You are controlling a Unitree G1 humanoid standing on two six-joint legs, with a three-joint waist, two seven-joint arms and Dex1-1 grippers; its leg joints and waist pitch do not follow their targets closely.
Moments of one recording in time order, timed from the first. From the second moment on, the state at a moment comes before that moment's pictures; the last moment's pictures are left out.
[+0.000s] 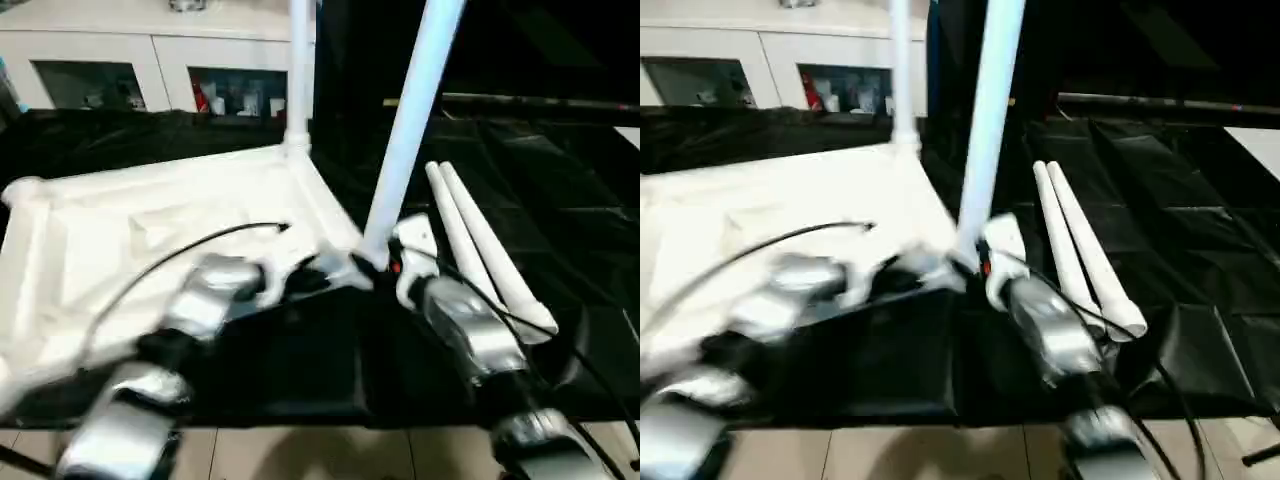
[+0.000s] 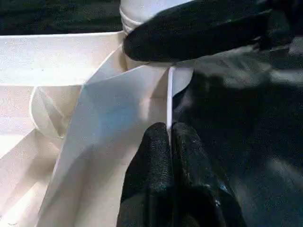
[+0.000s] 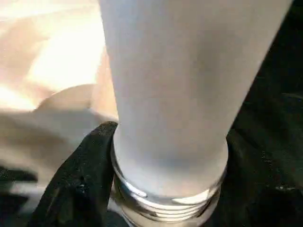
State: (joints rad) left arm -0.69 0.15 -0.24 0.74 0.09 0.16 -0.79; right arm -0.56 -0.05 0.06 0.65 0.07 0.19 0.22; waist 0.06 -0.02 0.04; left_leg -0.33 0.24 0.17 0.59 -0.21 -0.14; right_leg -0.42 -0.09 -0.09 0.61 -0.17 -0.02
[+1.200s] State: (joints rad) left arm -0.59 0.38 -0.24 0.65 -0.01 0.04 -1.24; right arm -0.43 -0.29 0.17 0.43 0.19 0.22 0.90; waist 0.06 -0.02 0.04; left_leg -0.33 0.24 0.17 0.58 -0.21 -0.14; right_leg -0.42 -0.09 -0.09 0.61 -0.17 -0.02
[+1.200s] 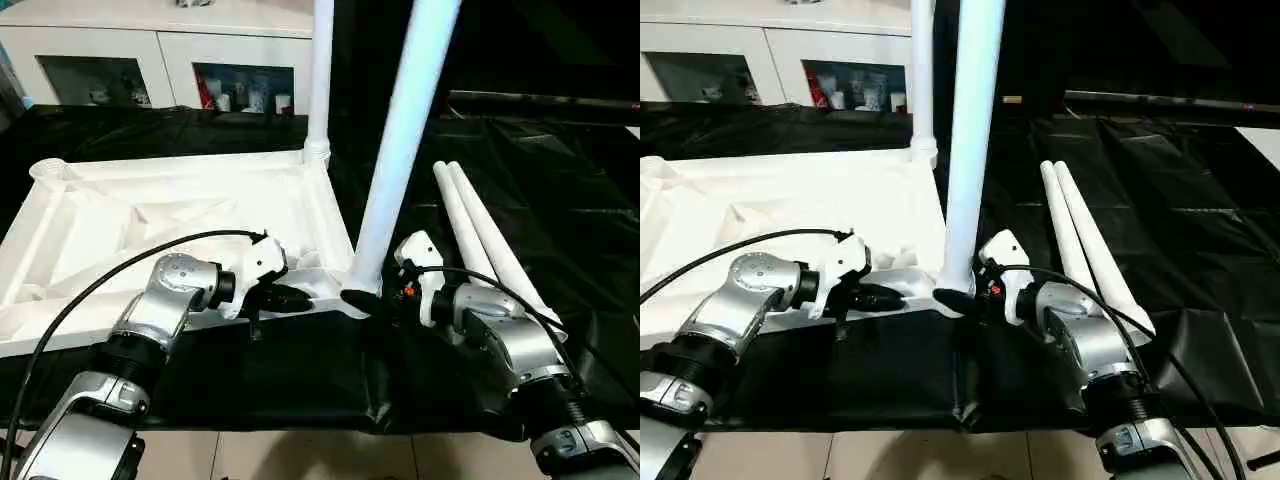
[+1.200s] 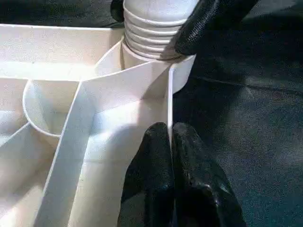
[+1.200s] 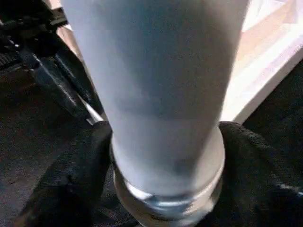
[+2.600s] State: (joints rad) left arm -0.66 0.25 -0.23 0.74 0.06 0.04 -1.01; right arm -0.52 -0.16 0.08 0.59 0.15 0.19 0.58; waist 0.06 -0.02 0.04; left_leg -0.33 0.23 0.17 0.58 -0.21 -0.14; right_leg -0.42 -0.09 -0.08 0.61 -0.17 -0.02
